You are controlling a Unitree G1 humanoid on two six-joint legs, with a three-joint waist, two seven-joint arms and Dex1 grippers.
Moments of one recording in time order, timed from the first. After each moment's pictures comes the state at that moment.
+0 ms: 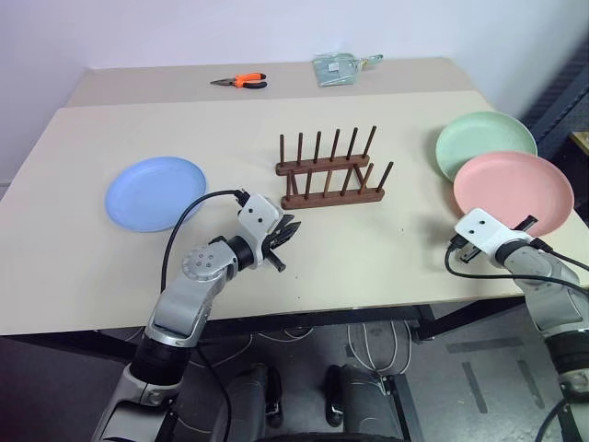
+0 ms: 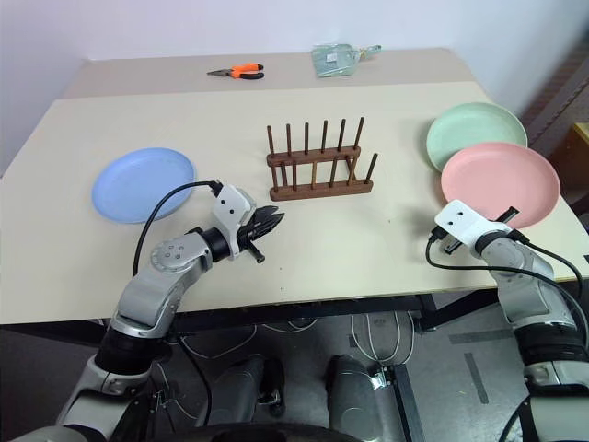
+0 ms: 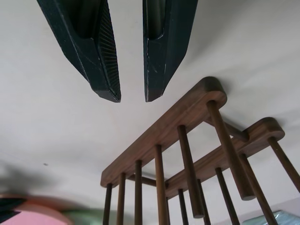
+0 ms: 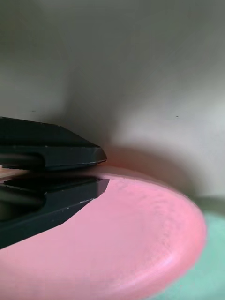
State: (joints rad) left arm -0.34 0.29 -0.18 -0.26 -0.15 0.52 -0.54; right arm -0.26 -0.85 -0.02 0.30 -0.27 0.06 0.34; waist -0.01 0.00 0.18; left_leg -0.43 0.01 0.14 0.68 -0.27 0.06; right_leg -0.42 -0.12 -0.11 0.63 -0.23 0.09
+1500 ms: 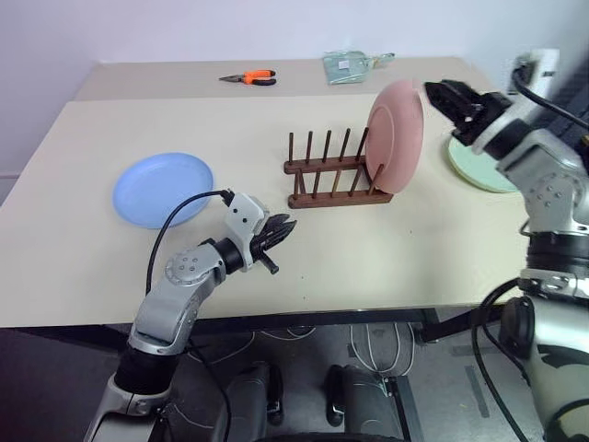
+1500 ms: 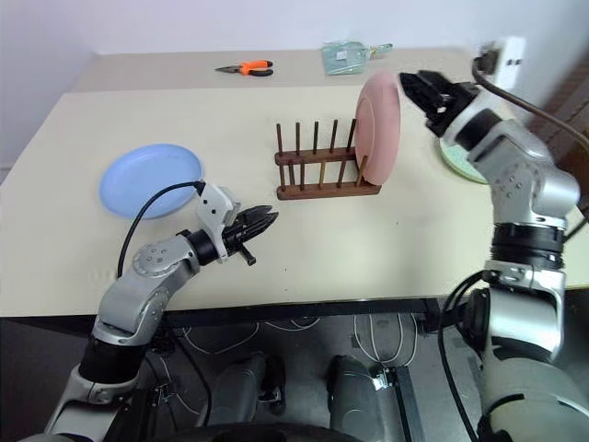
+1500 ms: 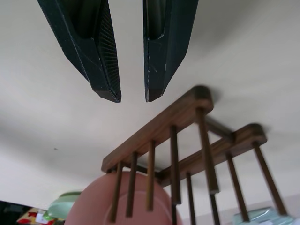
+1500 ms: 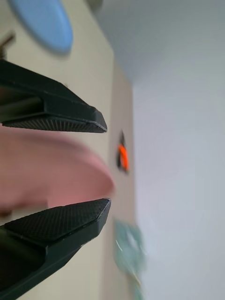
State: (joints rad) left arm -0.28 0.34 -0.12 -0.34 -0.27 0.54 -0.55; right arm -0.82 -0.68 -0.34 0.31 0.65 0.51 0.61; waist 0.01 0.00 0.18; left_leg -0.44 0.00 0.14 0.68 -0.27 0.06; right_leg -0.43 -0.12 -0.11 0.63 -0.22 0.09
